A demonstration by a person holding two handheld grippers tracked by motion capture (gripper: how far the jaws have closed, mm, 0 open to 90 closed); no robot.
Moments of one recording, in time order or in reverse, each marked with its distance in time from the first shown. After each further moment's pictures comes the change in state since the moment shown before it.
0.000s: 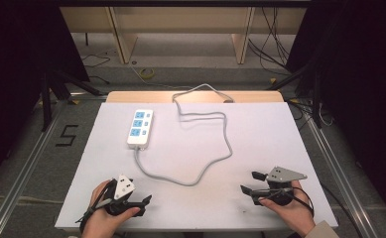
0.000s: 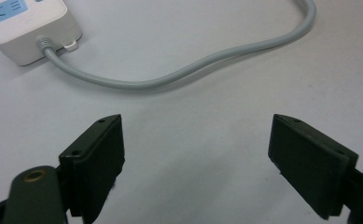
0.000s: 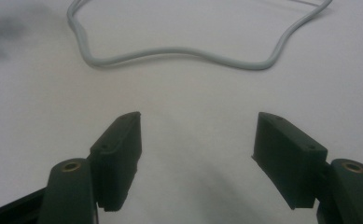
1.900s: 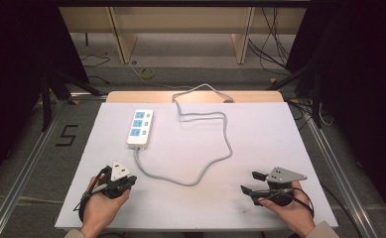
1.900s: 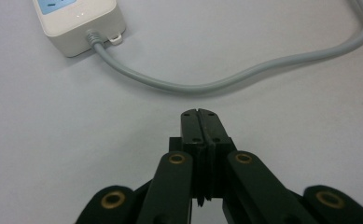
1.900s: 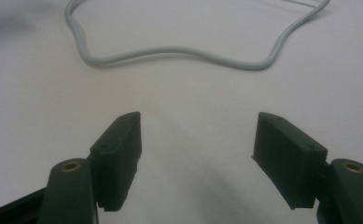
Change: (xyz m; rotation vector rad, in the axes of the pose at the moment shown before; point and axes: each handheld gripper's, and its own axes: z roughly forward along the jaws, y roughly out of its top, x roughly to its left) left arm 0.029 0.024 -0.001 0.090 0.060 -0.057; right arm 0.001 0.000 -0.001 -0.001 -0.010 -0.010
